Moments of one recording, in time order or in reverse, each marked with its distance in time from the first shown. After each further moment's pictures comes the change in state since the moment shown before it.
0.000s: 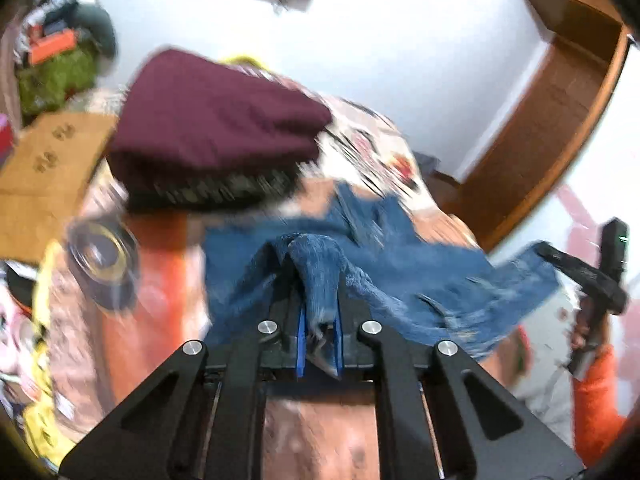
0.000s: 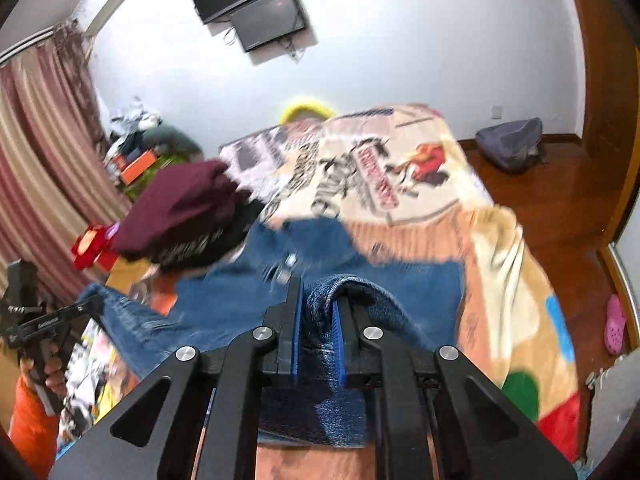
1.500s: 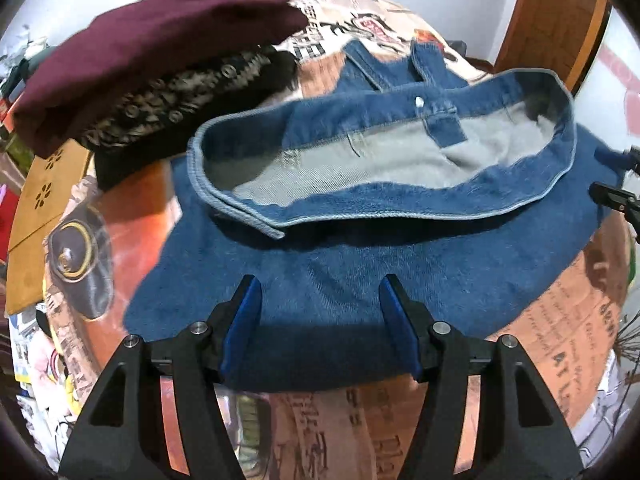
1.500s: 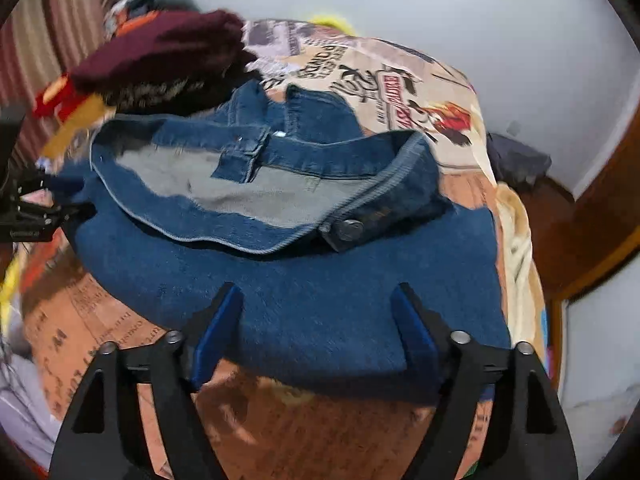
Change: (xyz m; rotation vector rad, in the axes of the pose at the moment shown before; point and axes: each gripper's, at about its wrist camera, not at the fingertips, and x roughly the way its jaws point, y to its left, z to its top) left arm 0.131 -0.020 -0.067 0.310 0.296 0.194; right arm 0.083 0.037 -0.077 -0.408 0.293 -0.183
